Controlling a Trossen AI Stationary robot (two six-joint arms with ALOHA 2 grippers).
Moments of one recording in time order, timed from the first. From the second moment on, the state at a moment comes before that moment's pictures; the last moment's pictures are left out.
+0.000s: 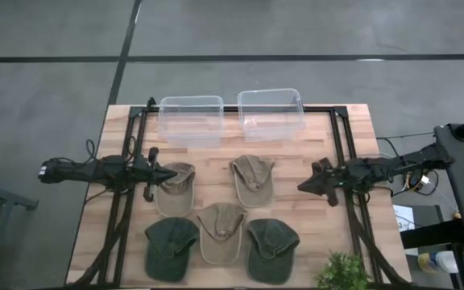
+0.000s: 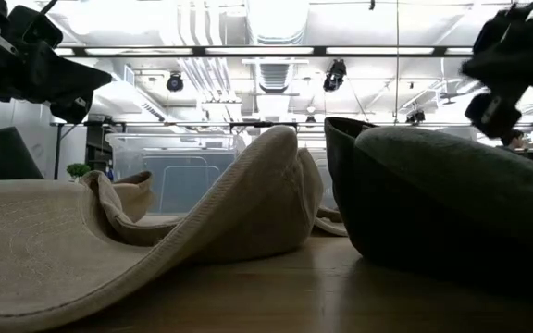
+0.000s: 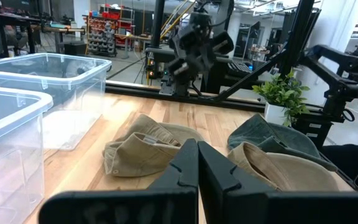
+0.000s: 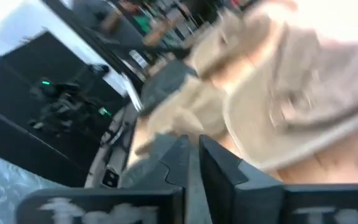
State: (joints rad) left arm -0.11 0.02 0.04 -0.07 -0.13 -0.13; right arm 0.22 0.33 0.13 0.01 0.03 0.77
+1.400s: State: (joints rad) left arm -0.11 0.02 0.04 -0.07 -0.13 -0.13; right arm 0.15 1.42 0.73 -0.27 0.17 0.98
